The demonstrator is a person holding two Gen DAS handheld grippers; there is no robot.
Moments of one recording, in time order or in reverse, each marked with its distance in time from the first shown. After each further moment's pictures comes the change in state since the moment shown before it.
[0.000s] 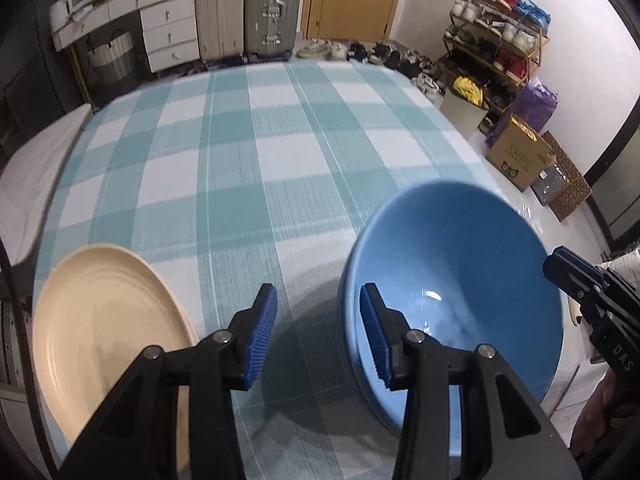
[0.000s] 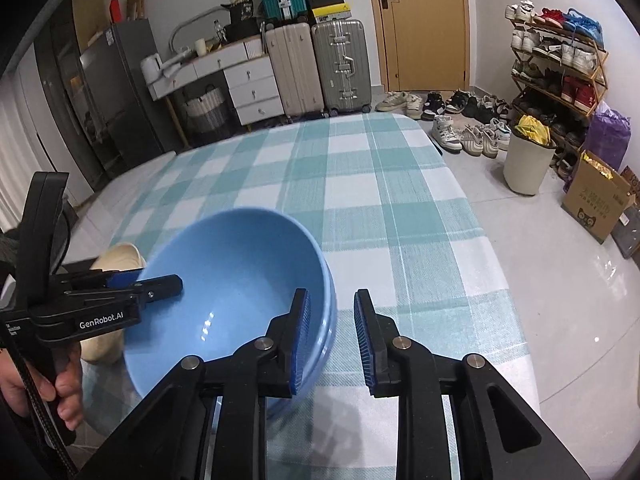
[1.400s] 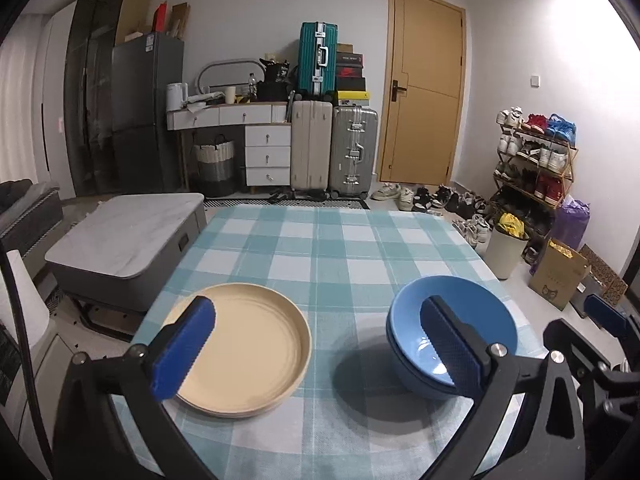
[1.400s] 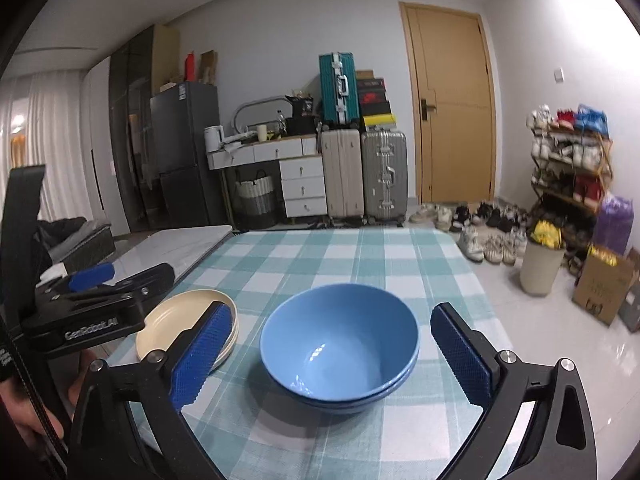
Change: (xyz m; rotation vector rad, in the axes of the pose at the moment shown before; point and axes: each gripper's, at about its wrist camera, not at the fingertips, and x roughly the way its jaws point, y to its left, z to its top) left arm -0.159 0.009 -0.098 -0.145 -0.546 0.238; right arm -0.139 0.083 -0.059 -0.134 -0.399 0.086
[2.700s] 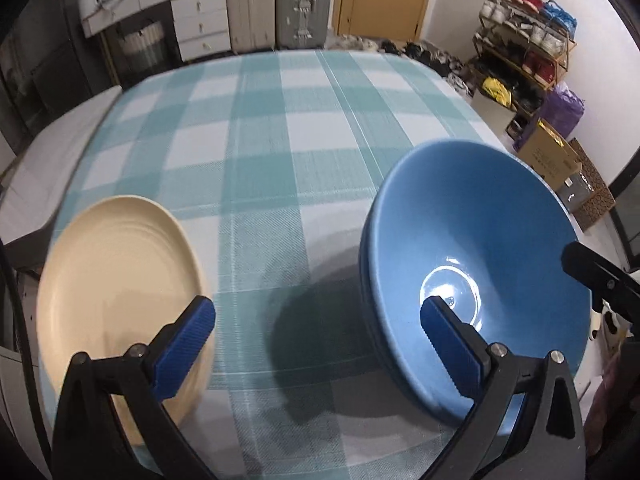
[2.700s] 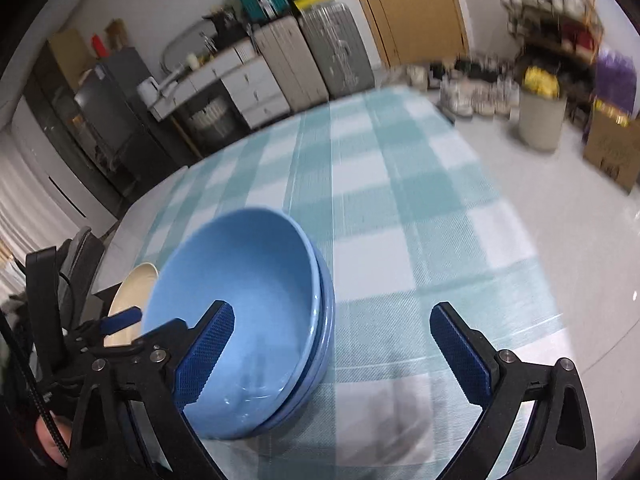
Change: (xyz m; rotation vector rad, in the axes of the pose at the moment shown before) left arm 0.168 -0.052 -0.033 0.111 0.576 -0.127; right arm 0.156 -0.130 -0.021 0.328 0.456 0.022
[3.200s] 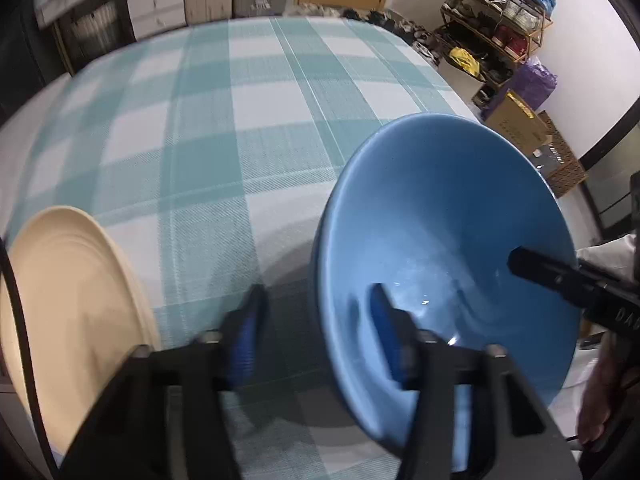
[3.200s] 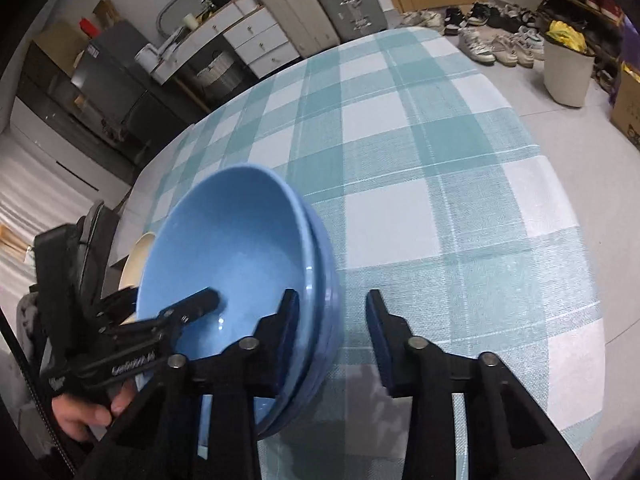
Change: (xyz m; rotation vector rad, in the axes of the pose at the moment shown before) left arm 0.026 -0.007 0.020 0.050 0.129 -0.158; right arm 0.043 -0.003 0.009 0.013 0.216 0.080
